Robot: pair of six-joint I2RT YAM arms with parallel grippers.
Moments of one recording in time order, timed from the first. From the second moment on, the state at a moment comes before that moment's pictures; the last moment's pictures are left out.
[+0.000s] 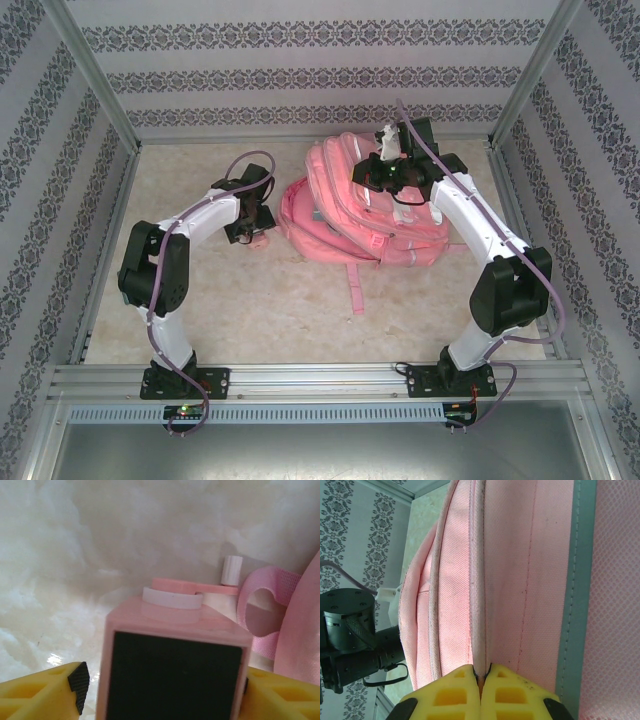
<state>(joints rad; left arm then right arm) -0.33 1.86 1.37 -0.81 -0.15 -0.79 0.28 1.66 1.53 -0.64 -0.58 0.55</state>
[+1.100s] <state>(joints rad) -0.48 1.61 1.25 -0.56 0.11 -0.85 0.25 1.66 1.53 -0.63 -0.62 0.57</state>
